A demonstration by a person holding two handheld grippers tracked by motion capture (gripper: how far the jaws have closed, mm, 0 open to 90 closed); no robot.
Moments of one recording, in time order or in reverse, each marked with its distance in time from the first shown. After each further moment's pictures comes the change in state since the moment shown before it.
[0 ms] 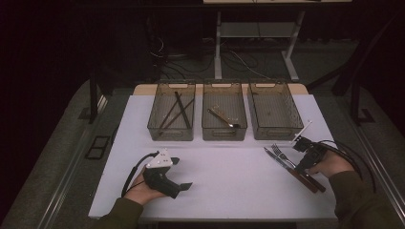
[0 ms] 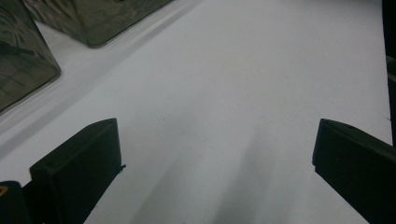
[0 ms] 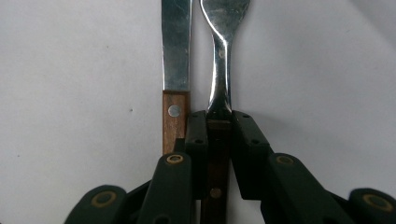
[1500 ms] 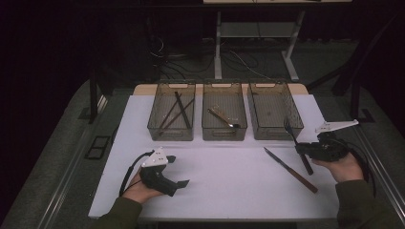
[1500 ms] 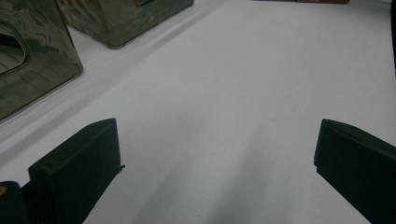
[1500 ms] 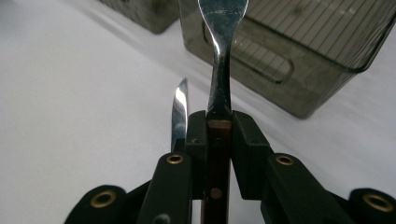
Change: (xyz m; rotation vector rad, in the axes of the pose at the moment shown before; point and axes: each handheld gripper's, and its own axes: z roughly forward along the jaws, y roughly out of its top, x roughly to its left) left arm 0.006 -0.004 -0.007 -0.029 0.029 -0.029; right arm -0.005 -0.038 -0.044 -0.653 0.009 0.050
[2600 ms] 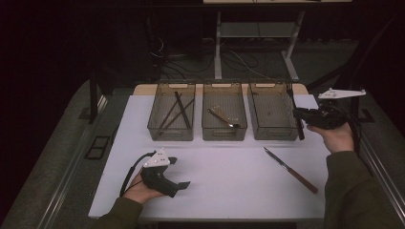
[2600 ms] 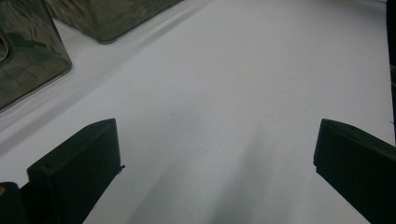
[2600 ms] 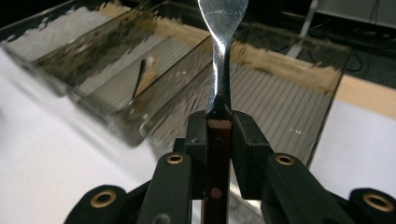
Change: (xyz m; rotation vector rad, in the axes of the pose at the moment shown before) left arm -0.003 0.000 0.003 0.015 -0.020 -0.006; right arm -0.022 0.077 -0.007 -0.233 -0.069 0.029
